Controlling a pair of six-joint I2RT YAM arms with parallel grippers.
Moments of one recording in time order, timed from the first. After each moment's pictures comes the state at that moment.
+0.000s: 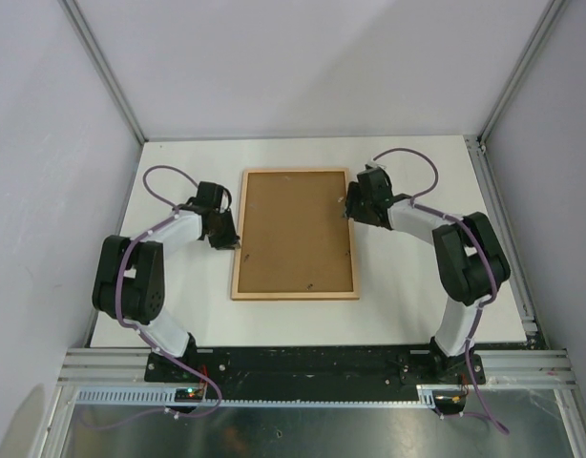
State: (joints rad) left arm -0.18 1.64 0.96 -0.45 0.10 -0.43; right arm 0.42 1.82 1.15 -0.16 0.11 0.55
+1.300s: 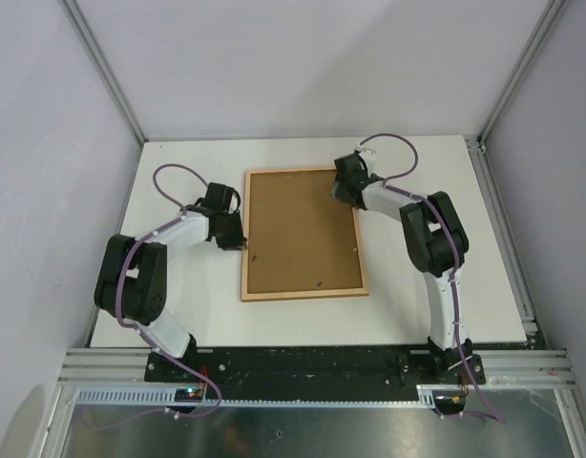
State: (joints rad) left arm -0.26 1.64 0.96 -0.43 0.09 -0.44; right arm 0.44 2.17 1.53 -0.17 0.37 0.62
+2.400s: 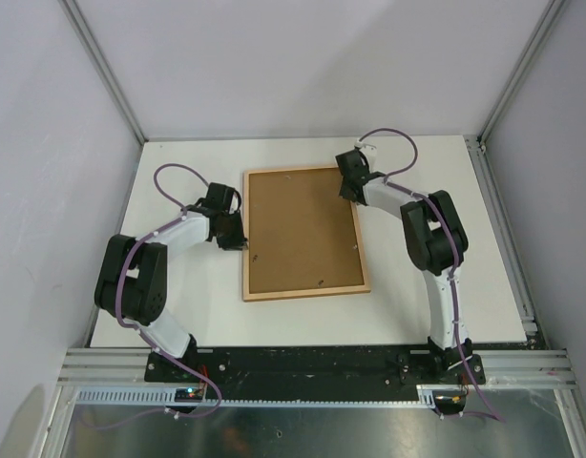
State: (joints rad) left arm -0.26 1.64 0.96 -0.42 0.09 -0.44; right arm 0.43 2.20 1.61 -0.24 0.38 0.55
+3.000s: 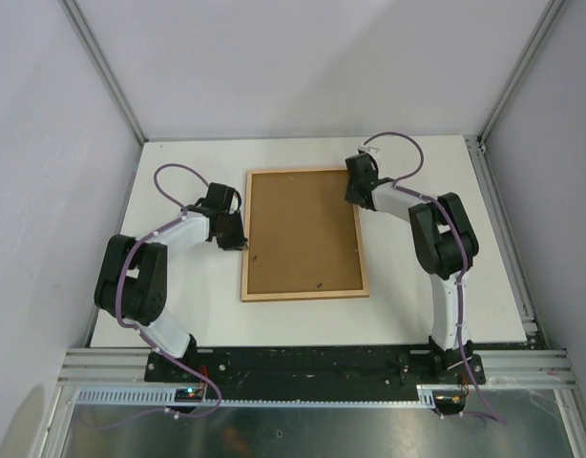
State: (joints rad) left arm -0.26 1.64 0.96 -0.43 0.09 -0.43; right arm 0.41 2.12 1.47 -0.14 0.29 0.48
